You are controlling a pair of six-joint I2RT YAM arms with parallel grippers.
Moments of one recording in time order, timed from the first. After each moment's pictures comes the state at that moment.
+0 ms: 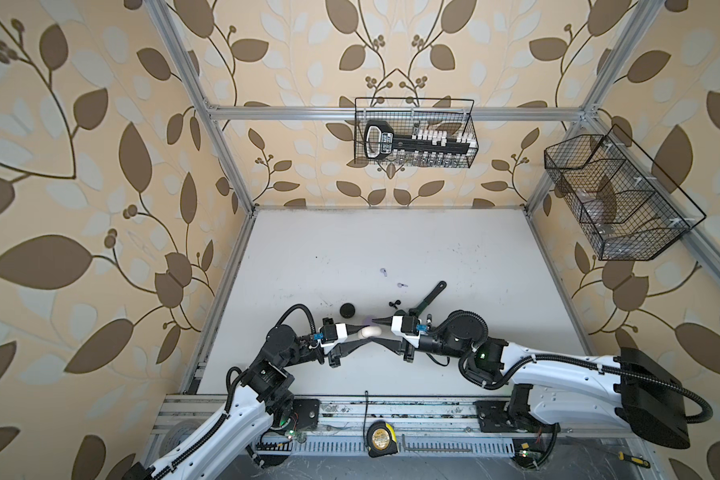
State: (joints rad) left arm -0.56 0.45 0.14 0.38 0.77 0.15; right arm 1.07 1.16 0.52 0.62 -0.23 -0.21
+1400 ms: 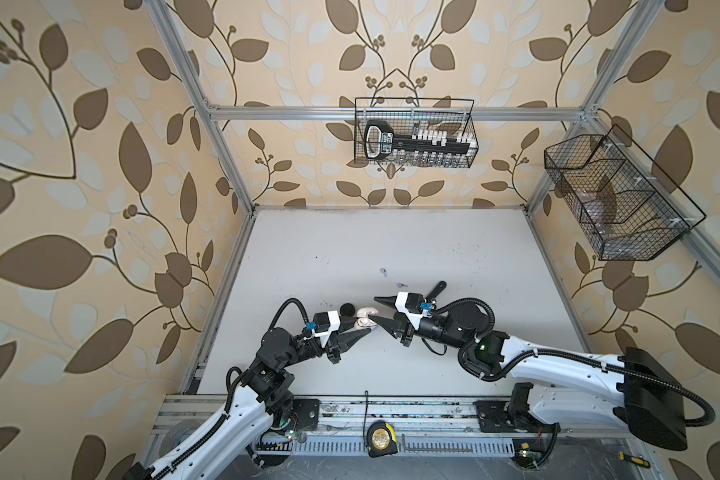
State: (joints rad) left arm -0.56 0.44 0.14 0.52 0.66 -0.11; right arm 1.03 1.17 0.61 0.64 -0.16 -0.10
